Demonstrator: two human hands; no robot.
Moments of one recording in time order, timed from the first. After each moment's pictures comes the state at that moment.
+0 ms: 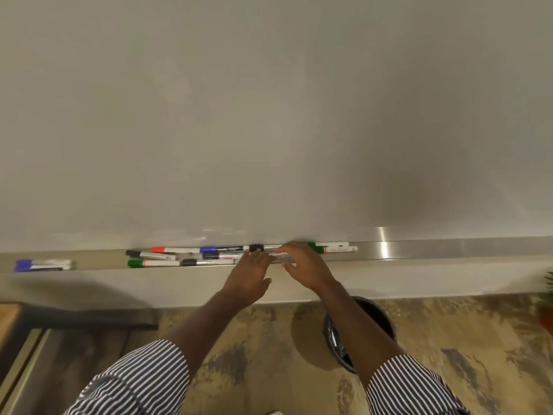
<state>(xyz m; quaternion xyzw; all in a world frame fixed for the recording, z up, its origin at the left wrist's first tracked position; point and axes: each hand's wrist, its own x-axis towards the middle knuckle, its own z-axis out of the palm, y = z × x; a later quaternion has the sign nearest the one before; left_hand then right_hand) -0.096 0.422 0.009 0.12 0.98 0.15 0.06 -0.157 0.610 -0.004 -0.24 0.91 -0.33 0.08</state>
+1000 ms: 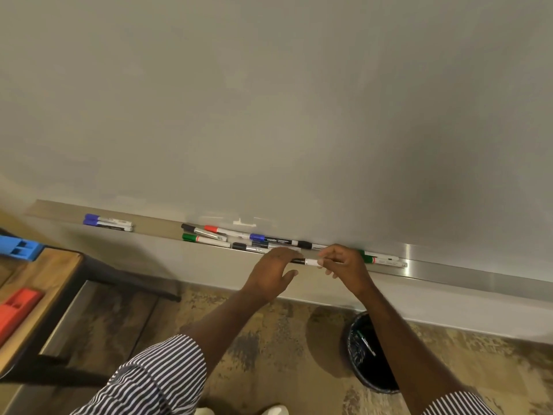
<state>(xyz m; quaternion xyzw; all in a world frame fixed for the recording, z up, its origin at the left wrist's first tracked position) -0.061 0.361 0.013 0.02 0.94 0.33 -0.02 -0.144 0.570 0.025 -0.11 0.83 -0.52 0.17</state>
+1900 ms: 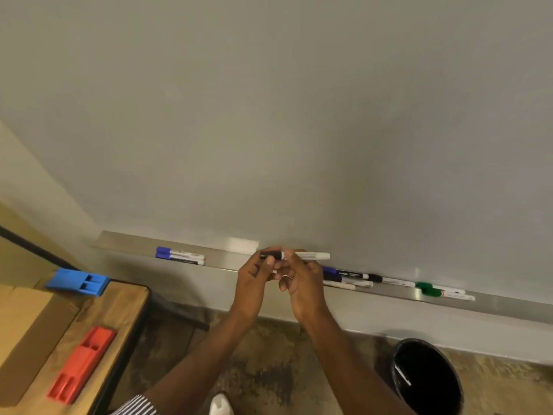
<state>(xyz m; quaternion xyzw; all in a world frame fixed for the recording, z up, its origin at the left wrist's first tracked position) 0.008 0.135 0.099 -0.15 0.62 0.76 -0.12 -0.036 0.237 0.111 0.05 0.55 -0.82 0.16</state>
